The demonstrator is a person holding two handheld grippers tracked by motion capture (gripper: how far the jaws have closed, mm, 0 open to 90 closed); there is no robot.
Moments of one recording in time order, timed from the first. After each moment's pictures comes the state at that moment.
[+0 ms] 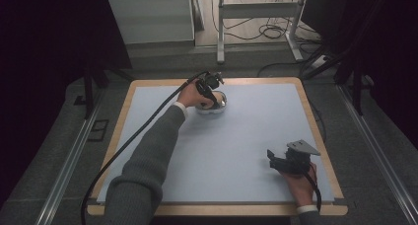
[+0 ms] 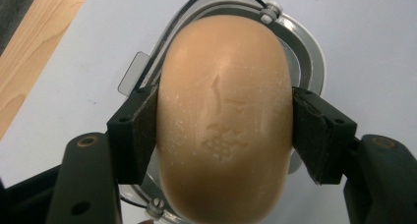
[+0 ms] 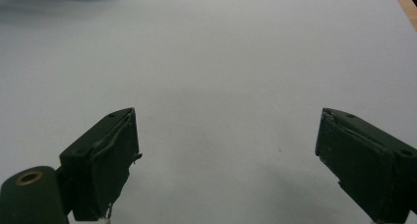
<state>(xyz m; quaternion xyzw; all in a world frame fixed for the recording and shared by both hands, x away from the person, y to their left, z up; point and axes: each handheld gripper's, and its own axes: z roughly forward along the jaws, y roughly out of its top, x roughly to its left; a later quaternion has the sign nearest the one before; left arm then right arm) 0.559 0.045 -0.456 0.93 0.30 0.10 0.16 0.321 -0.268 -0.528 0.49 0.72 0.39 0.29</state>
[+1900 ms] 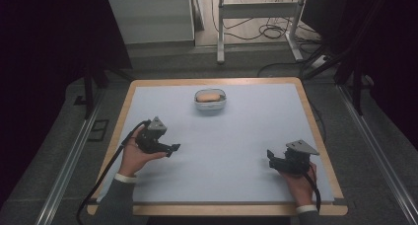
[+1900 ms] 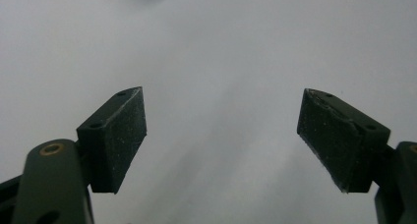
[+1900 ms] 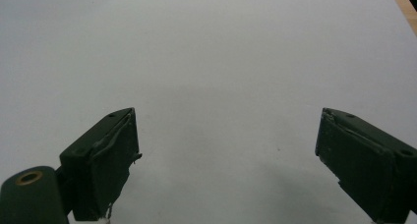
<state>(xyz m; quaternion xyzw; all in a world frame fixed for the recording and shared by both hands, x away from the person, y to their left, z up) 0.340 0.197 -0.485 0.86 0.37 0.14 0.34 0.322 -0.266 -0.528 0.49 0.73 0.38 0.29</state>
